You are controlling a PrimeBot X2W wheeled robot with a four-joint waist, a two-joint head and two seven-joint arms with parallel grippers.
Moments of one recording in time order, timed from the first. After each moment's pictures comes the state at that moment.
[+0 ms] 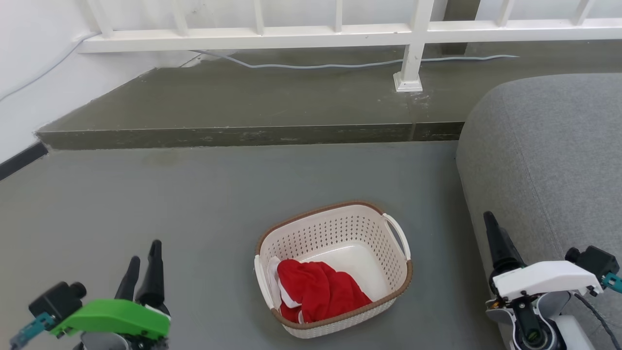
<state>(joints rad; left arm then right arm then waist) 0.01 0.05 -0.04 0.17 -0.93 -0.07 -0.04 0.01 -0.03 0.04 0.24 1.00 0.04 -0.04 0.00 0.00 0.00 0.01</state>
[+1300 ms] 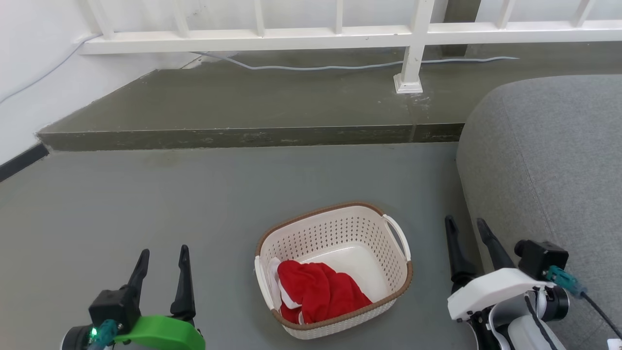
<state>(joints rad) 0.09 0.06 -0.17 0.06 -0.31 0.05 -0.18 0.03 -0.04 0.21 0.19 0.40 -0.06 -0.18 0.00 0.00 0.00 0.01</state>
